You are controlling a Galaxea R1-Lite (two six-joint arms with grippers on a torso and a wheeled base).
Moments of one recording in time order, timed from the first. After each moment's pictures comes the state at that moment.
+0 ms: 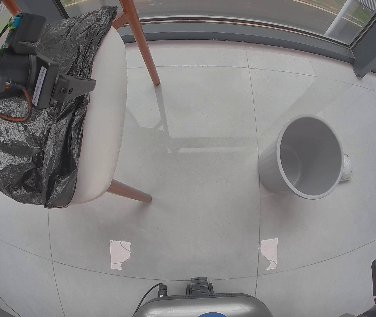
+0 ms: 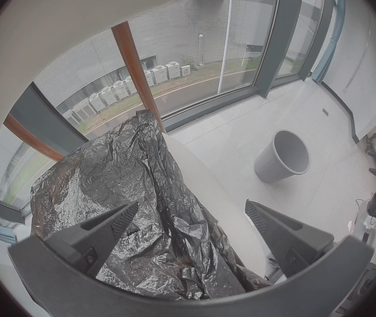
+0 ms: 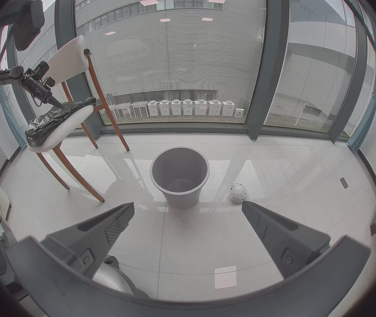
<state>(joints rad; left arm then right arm) -0.51 1.43 -1.61 0.48 0.23 0.34 0.00 0.02 -0.02 0.00 0.00 0.00</state>
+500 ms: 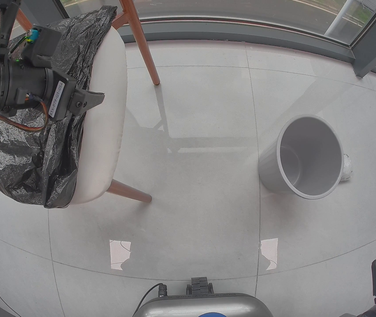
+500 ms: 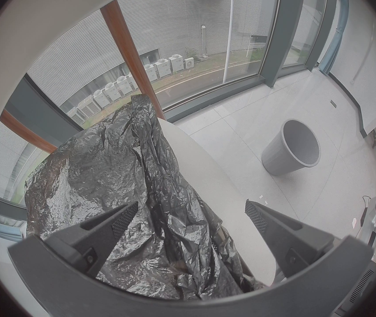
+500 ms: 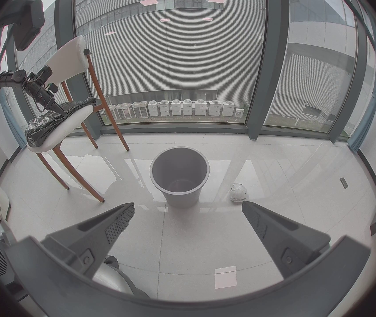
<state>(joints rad) -0.52 1.46 -1.55 0.42 0.29 0.34 0.00 0.02 -0.02 0.00 0.00 0.00</state>
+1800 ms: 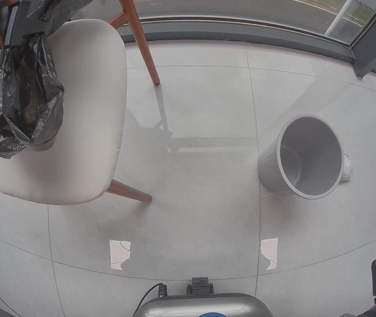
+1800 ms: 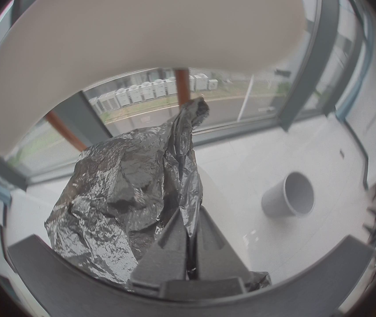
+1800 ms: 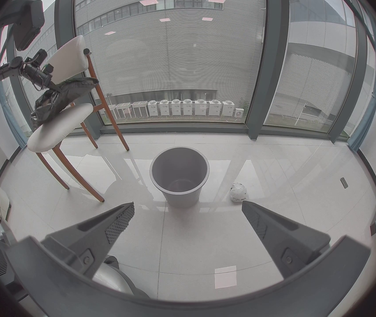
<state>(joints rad) -0.52 1.43 -1.92 0.65 0.31 0.13 0.00 0.02 -0.02 0.00 0.00 0.00</state>
